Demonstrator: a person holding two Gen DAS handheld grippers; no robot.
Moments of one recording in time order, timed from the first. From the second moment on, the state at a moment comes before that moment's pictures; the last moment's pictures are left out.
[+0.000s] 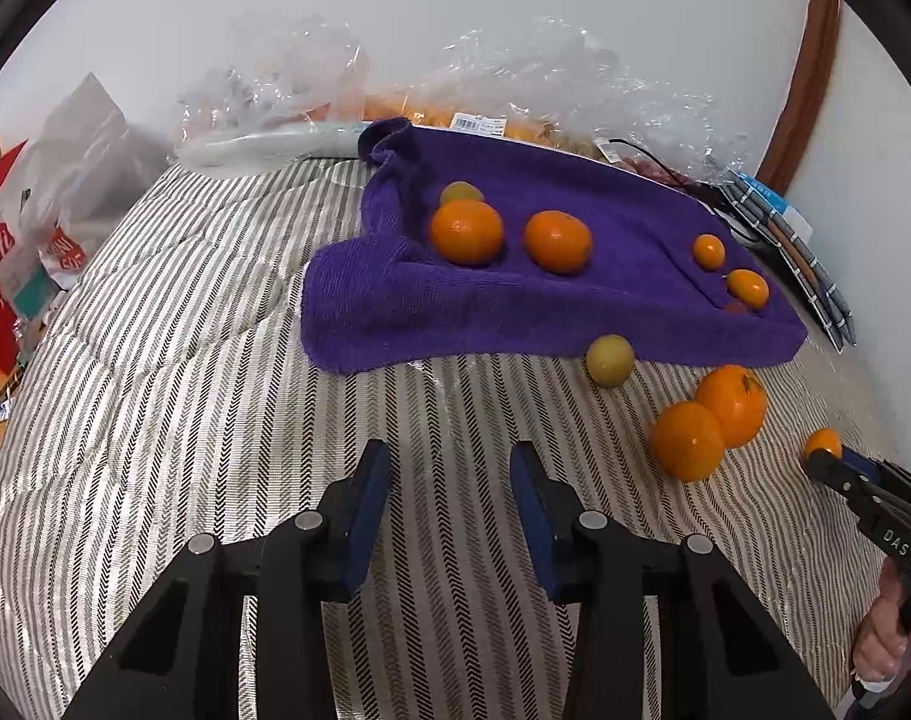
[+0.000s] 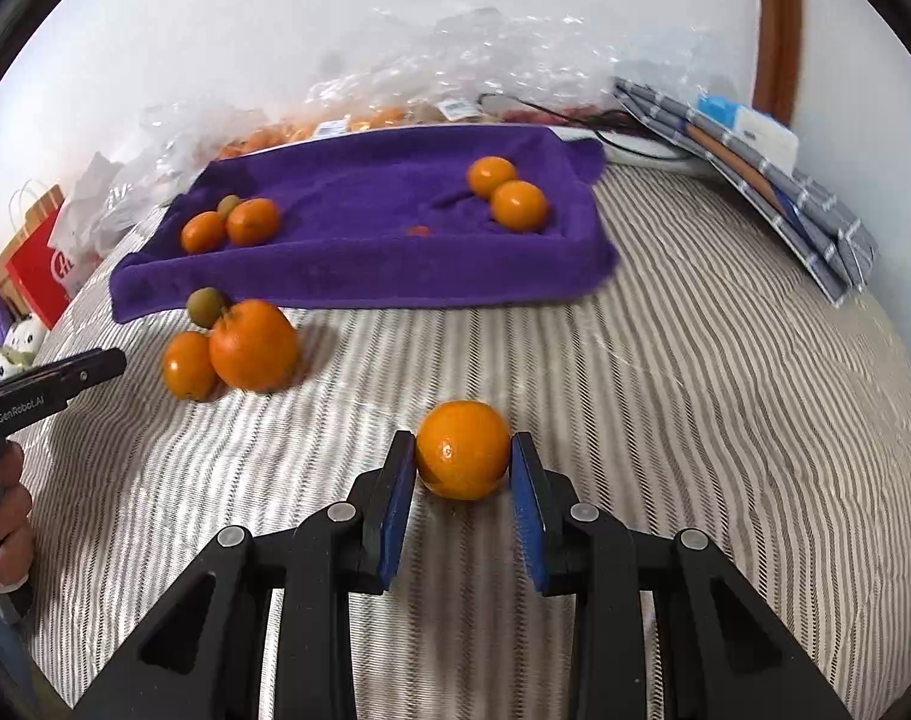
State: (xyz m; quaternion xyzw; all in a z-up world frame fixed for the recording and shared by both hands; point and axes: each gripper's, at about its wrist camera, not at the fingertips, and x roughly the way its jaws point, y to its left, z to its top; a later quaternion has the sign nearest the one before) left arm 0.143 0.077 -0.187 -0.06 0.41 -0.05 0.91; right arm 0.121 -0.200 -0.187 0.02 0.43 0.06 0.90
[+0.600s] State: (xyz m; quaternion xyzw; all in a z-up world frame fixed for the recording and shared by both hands) left arm 0.149 0.042 -0.168 -0.05 0.43 -0.10 0.90; right arm 0.109 -0.223 -0.178 0.09 0.38 0.10 0.91
